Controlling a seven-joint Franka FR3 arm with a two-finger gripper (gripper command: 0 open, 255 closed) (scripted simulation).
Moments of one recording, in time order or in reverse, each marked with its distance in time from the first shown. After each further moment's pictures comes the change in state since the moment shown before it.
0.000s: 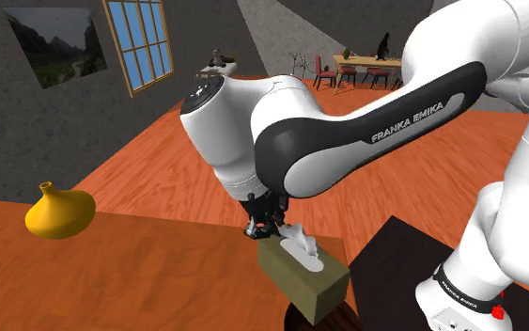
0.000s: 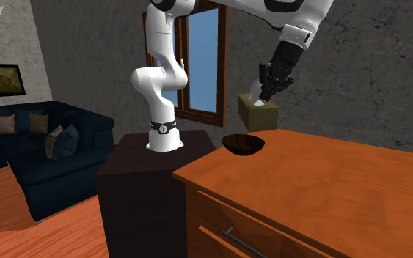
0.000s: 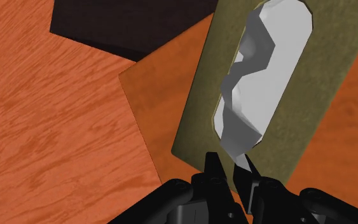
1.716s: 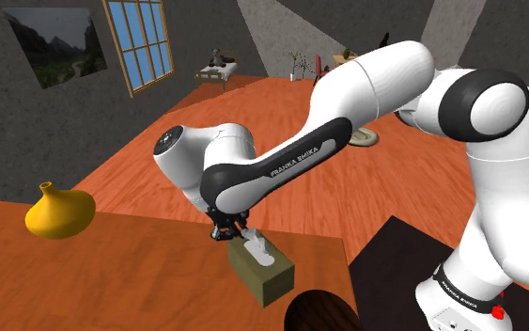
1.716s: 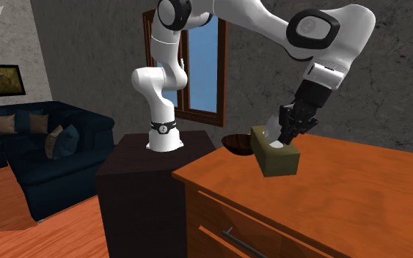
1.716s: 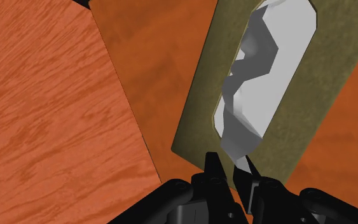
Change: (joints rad) arm 0.032 0.396 -0.094 0.259 -0.199 0.094 -0.005
